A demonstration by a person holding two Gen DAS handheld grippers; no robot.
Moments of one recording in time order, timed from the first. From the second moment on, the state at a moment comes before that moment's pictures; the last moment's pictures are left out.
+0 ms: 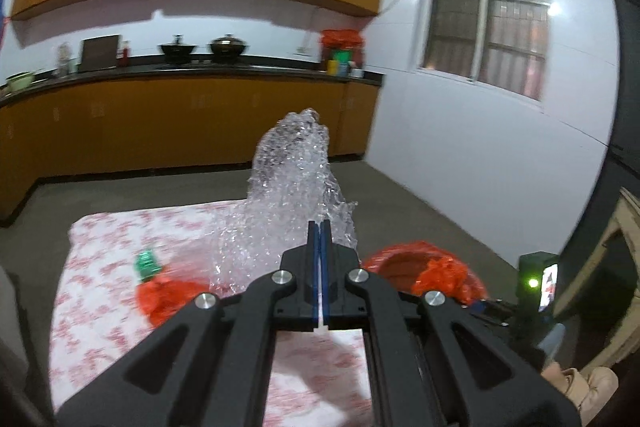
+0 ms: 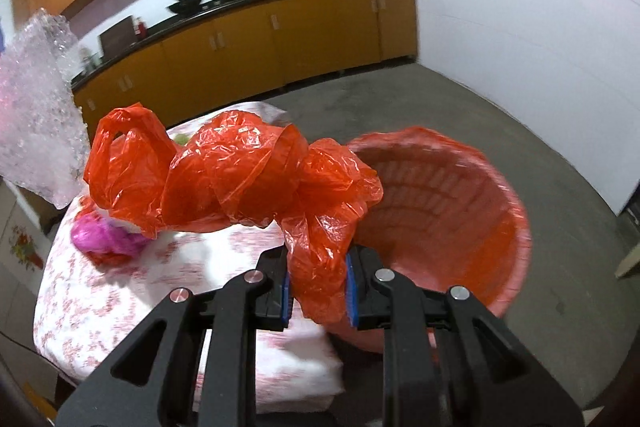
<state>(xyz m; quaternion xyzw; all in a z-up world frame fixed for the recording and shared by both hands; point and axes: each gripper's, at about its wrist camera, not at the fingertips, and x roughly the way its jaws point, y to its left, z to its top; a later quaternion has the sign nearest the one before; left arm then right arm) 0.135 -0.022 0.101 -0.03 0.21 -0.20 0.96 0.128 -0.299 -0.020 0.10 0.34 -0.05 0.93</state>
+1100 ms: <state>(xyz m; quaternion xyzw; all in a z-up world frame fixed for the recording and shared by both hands) 0.233 -0.210 -0.027 -0.03 0.35 -0.34 0.87 0.123 -0.398 -0.041 0.15 0.38 -0.15 0.90</state>
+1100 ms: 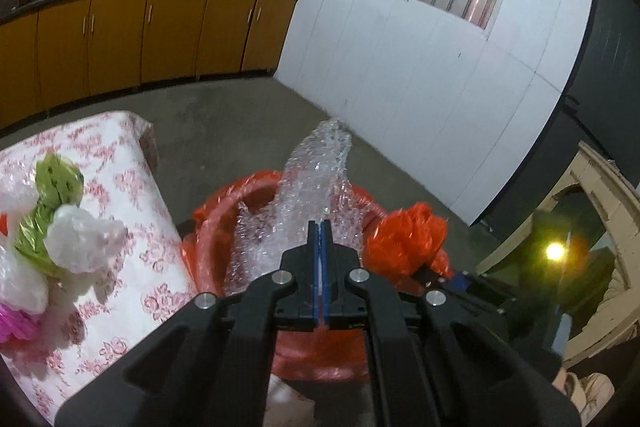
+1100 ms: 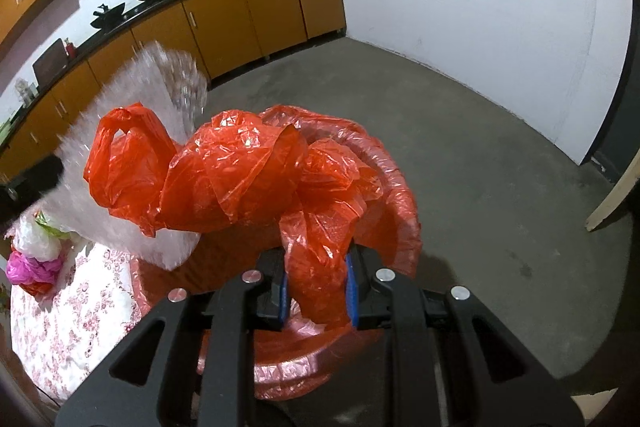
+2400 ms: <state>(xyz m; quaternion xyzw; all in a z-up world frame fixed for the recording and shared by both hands) 0.187 0.093 -0.036 -0.02 0.28 0.04 0.96 0.205 -0.172 0.001 0.06 0.33 0.06 0.94</state>
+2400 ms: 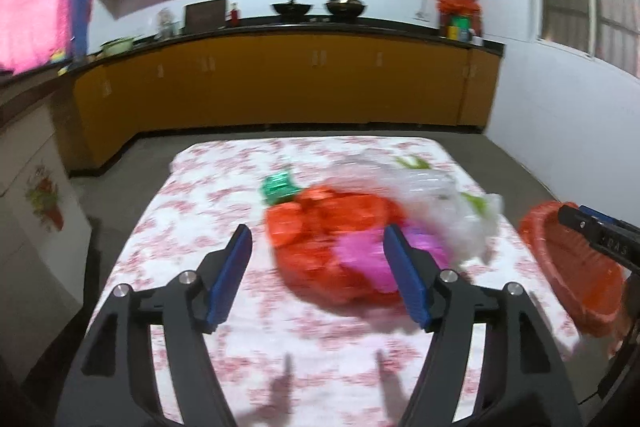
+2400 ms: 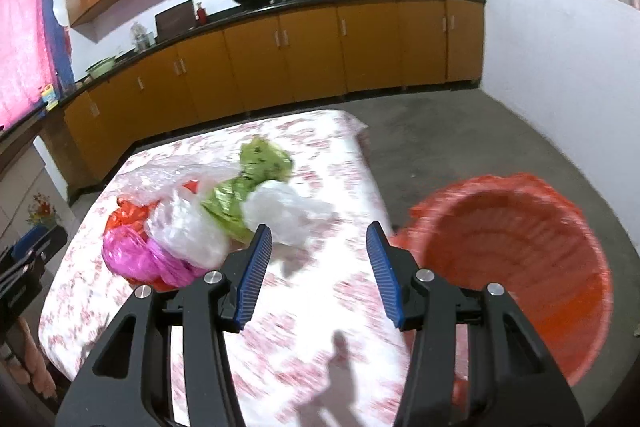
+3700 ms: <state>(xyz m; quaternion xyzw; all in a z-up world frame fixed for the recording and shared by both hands) 0.190 0.158 -0.052 -0.07 0.29 0.07 0.95 0.230 -0.077 -0.032 0.05 0.37 0.18 0.91</state>
